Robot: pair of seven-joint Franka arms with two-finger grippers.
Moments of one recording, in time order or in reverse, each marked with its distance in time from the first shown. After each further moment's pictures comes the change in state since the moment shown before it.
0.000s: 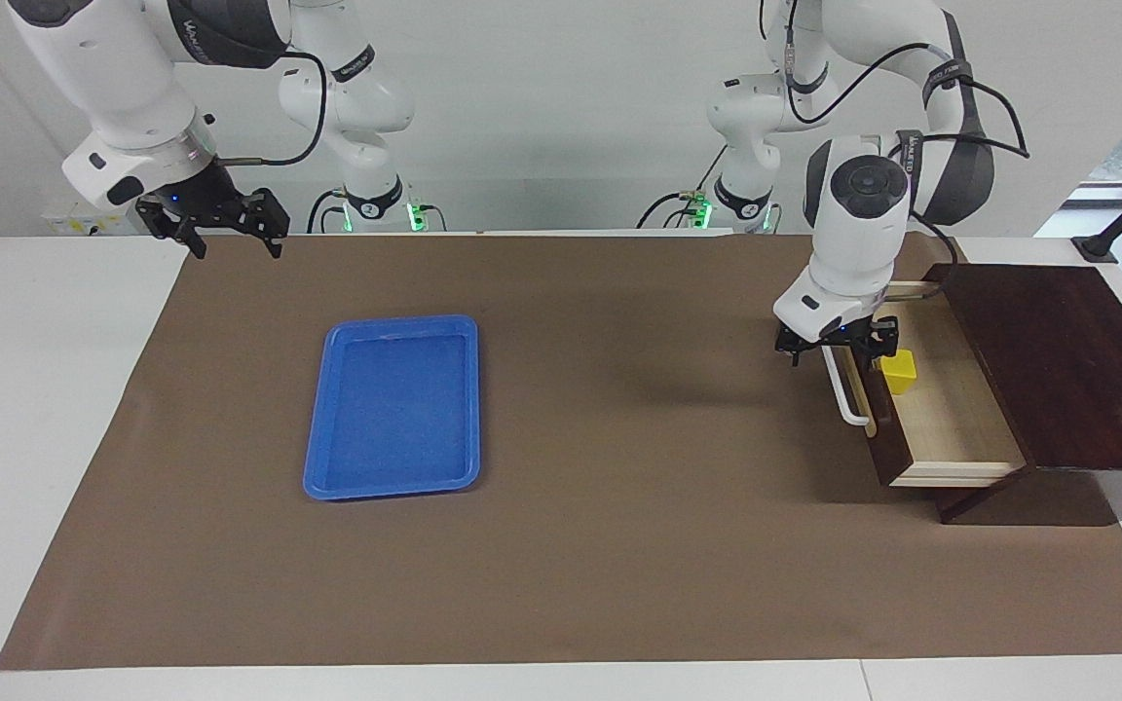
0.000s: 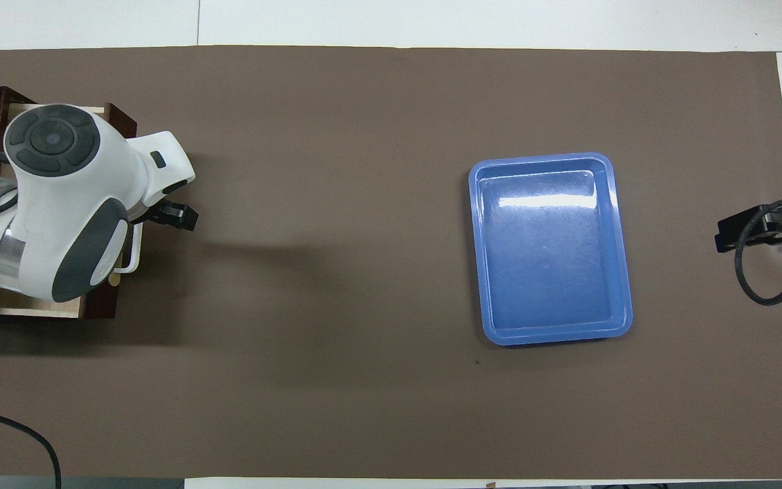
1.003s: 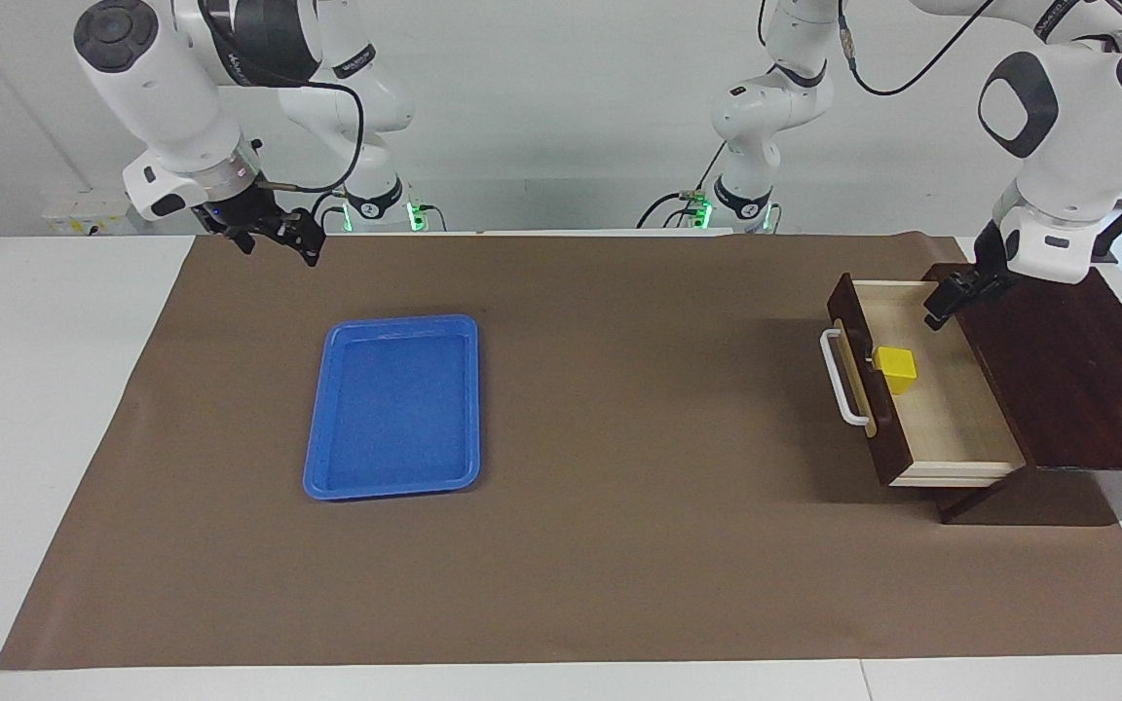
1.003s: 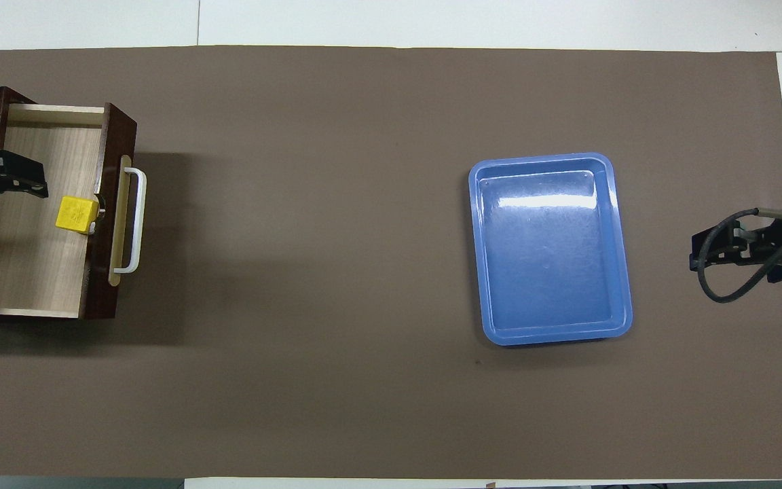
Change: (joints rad) left arm 0.307 -0.075 0.029 0.102 -0.194 -0.137 -0.307; right arm 0.044 -0.084 0.003 -0.204 0.075 0.060 0.351
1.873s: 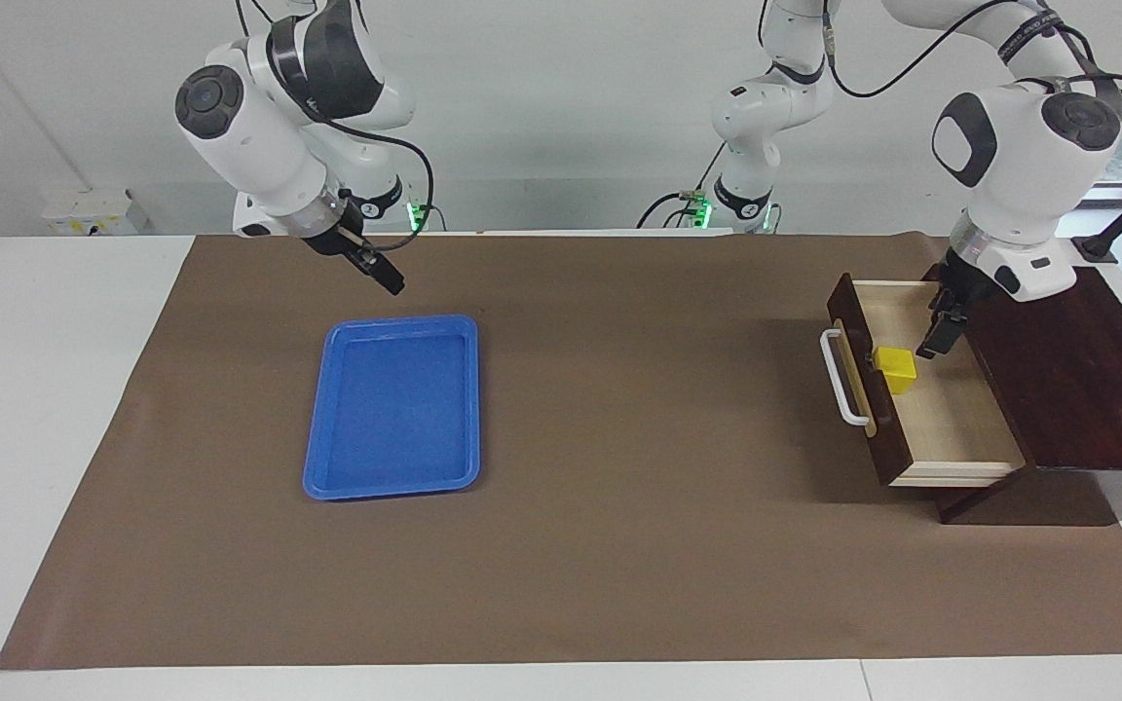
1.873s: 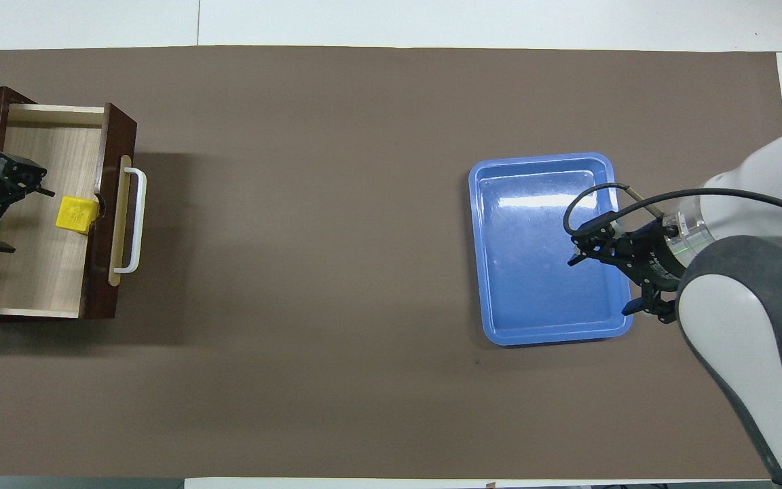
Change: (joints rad) left arm 0.000 -0.058 -0.015 -0.220 -0.001 0.231 -0.653; right arm 0.119 0.062 0.003 -0.069 0.233 0.109 0.630
